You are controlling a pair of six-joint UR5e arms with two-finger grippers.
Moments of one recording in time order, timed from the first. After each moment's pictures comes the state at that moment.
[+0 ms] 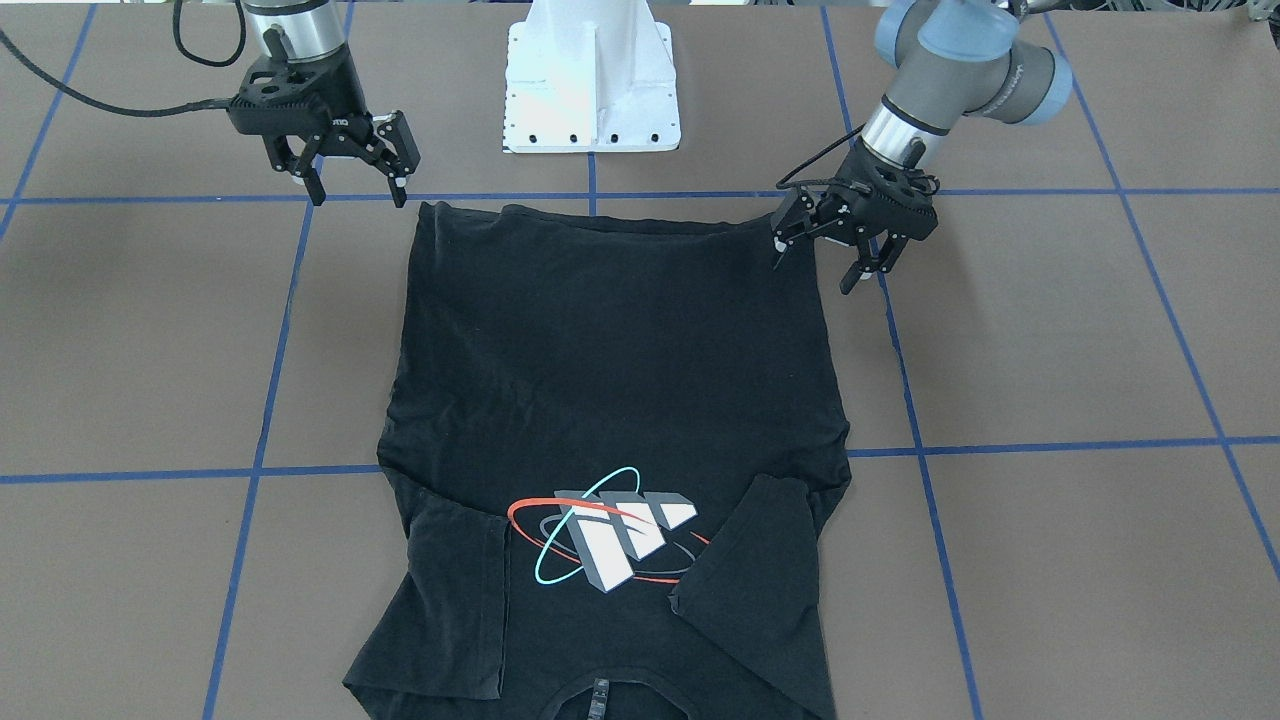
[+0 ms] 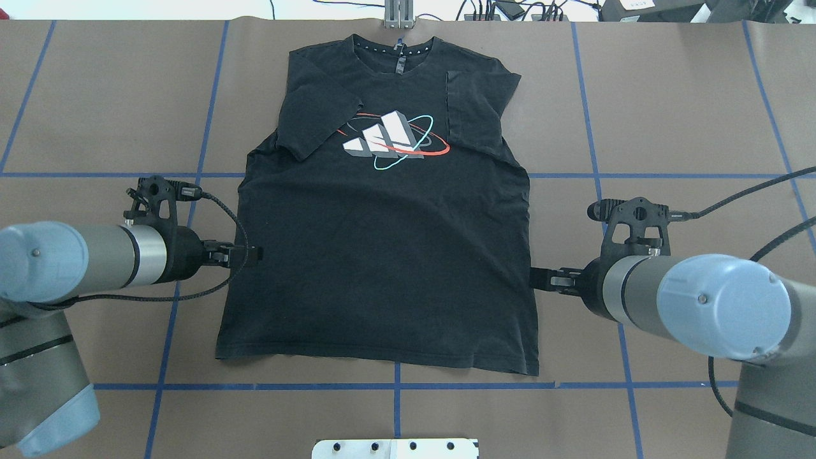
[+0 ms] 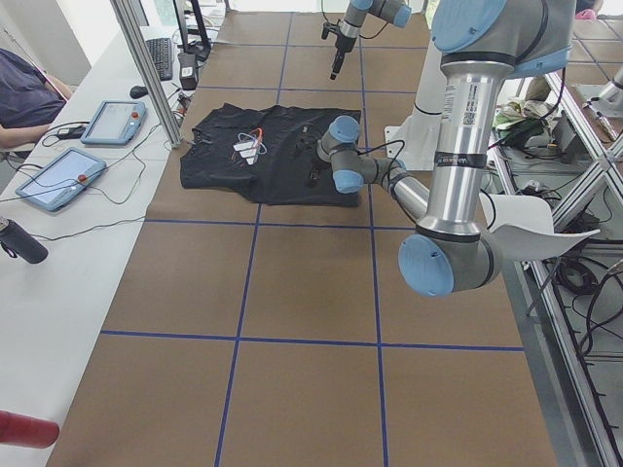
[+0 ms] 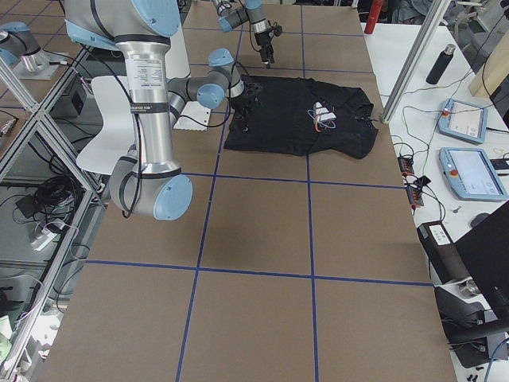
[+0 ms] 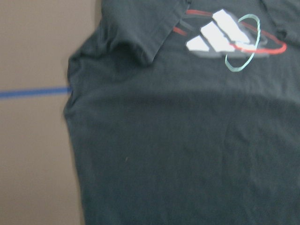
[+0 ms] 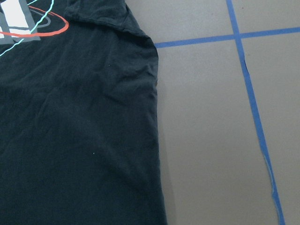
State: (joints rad) left arm -0.49 -1.65 -1.95 -2.26 -1.66 -1.14; right arm 0.35 -1.45 2.30 -1.58 1.51 1.43
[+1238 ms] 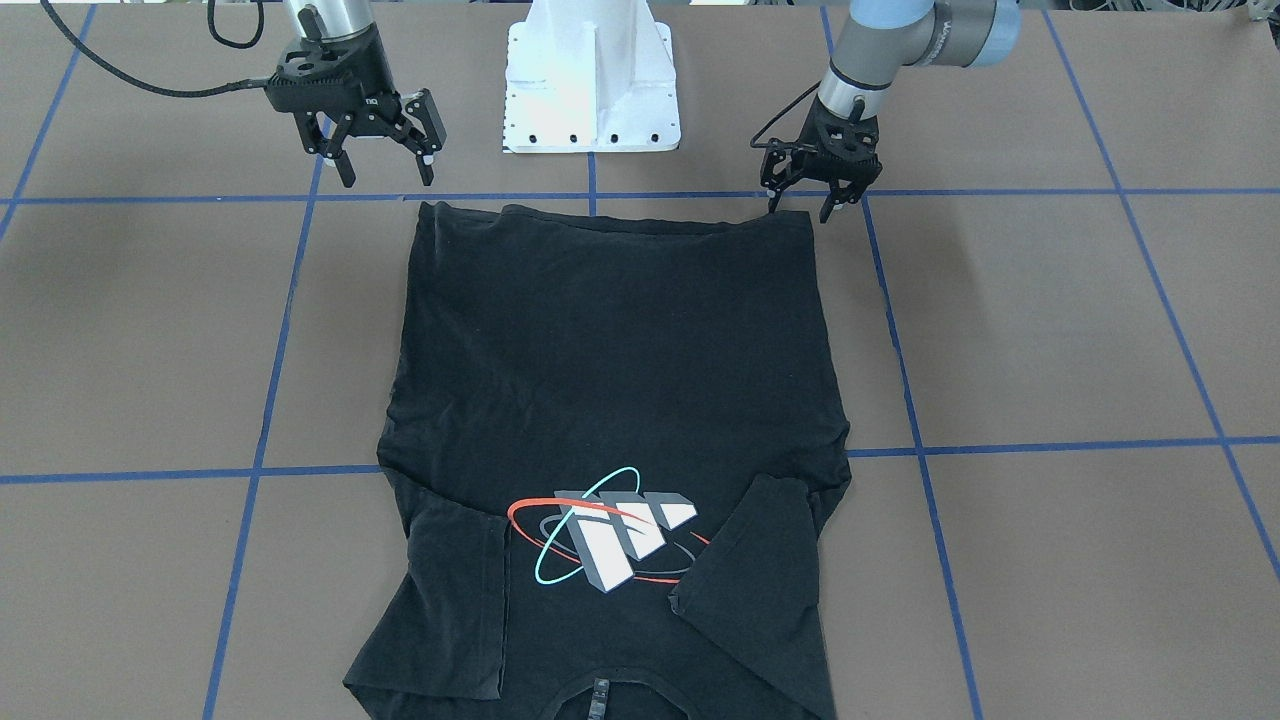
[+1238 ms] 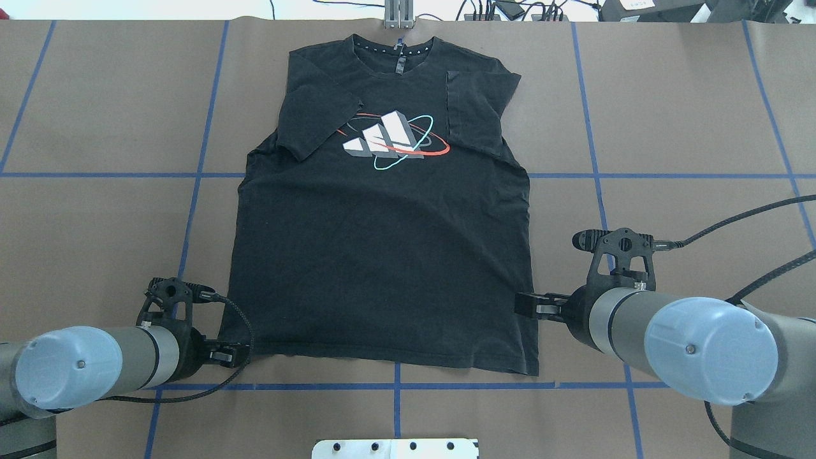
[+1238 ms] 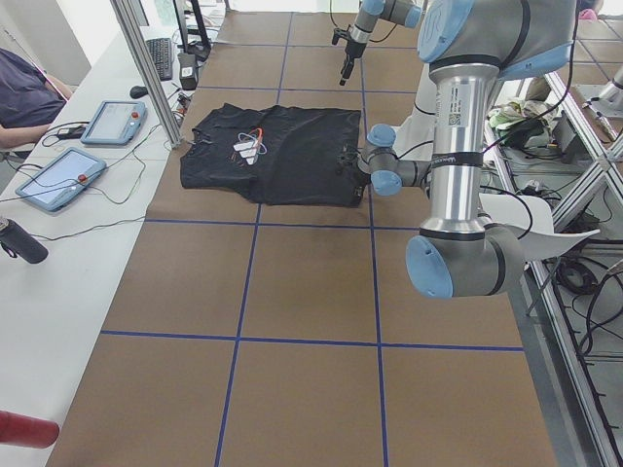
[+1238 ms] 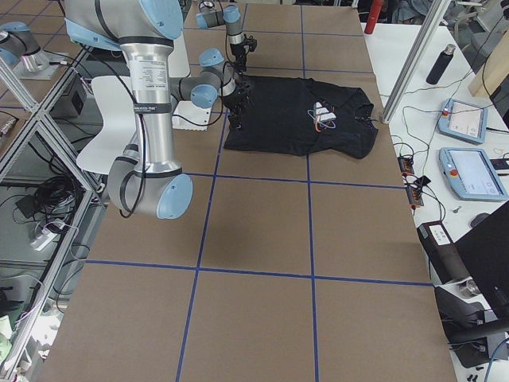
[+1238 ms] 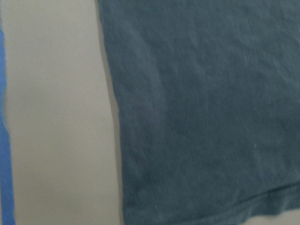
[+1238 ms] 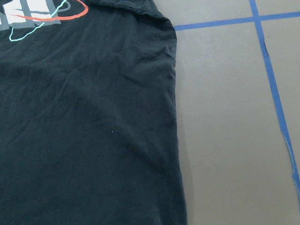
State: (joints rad) left arm -0.24 -1.57 -2.04 -2.05 -1.58 -1.24; right arm 0.29 -1.45 2.32 -1.55 1.46 1.46
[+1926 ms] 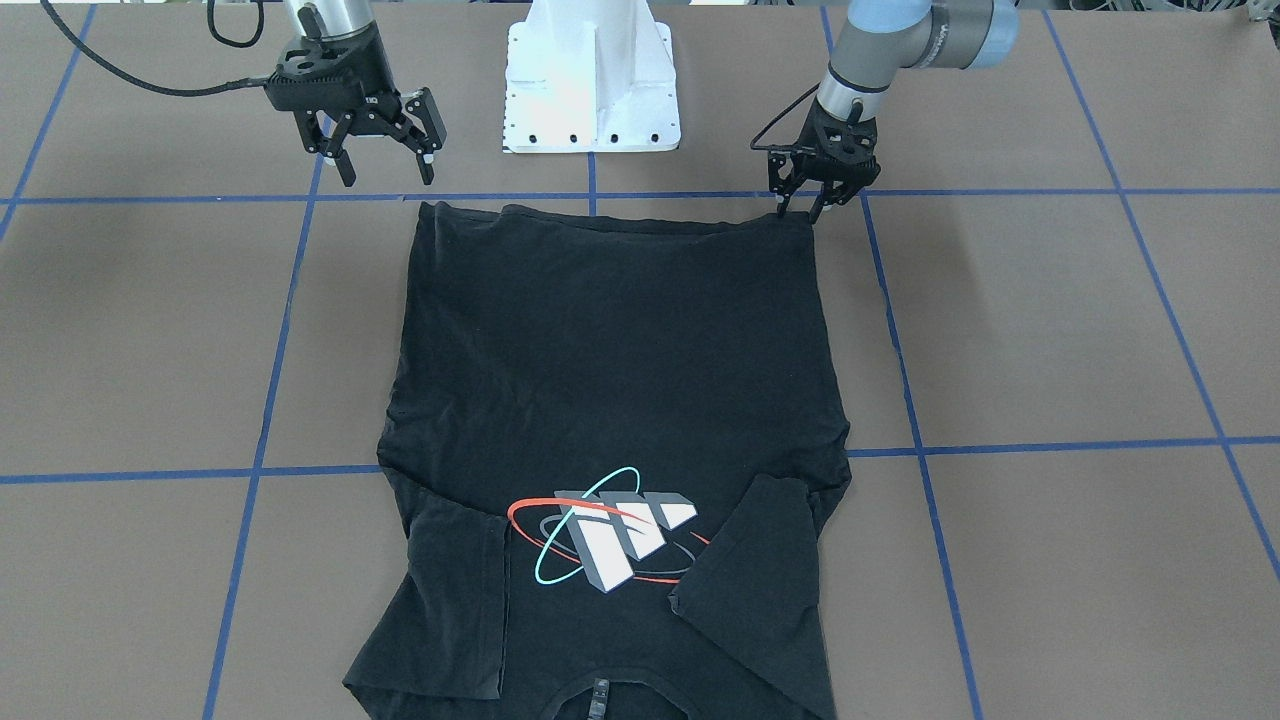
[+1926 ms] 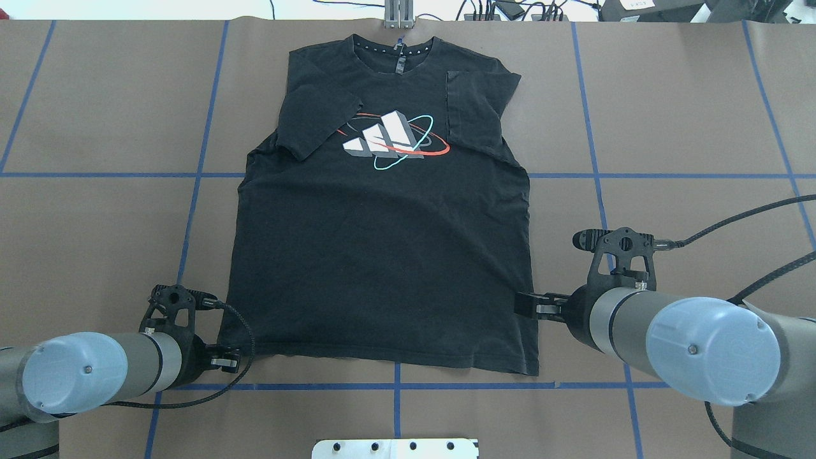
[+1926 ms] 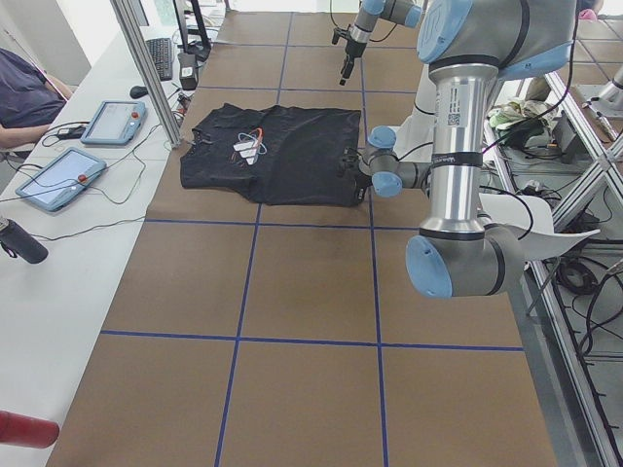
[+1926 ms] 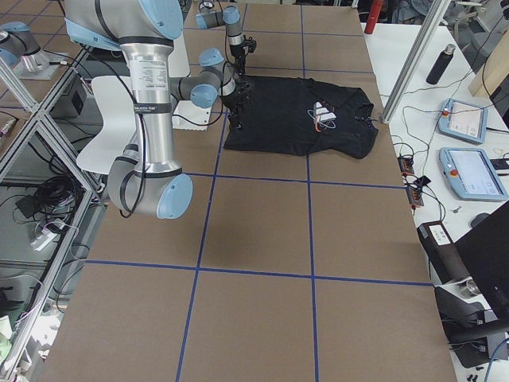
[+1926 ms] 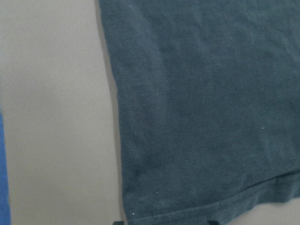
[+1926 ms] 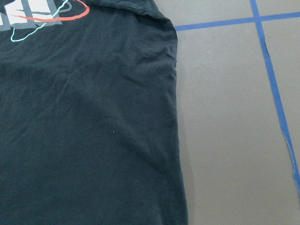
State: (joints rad) left arm -0.24 -1.56 -2.03 -2.04 -1.59 -1.24; right arm 0.29 -1.45 2.32 -1.55 1.46 1.46
